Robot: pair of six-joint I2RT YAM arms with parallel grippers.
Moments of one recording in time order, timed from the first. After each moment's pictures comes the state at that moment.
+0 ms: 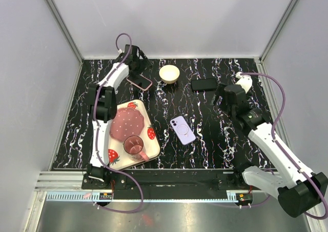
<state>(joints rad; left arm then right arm) -0.20 2.37 2.10 -0.56 0.07 -0.81 0.44 1.02 0.95 -0.52 0.49 0.52</state>
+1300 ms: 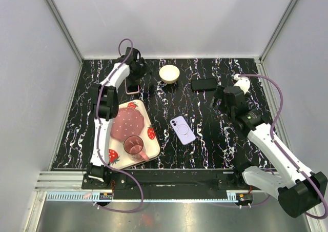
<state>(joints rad) -0.20 2.48 2.18 -0.68 0.11 -0.80 0.44 1.02 0.92 -0.51 0.46 0.51</state>
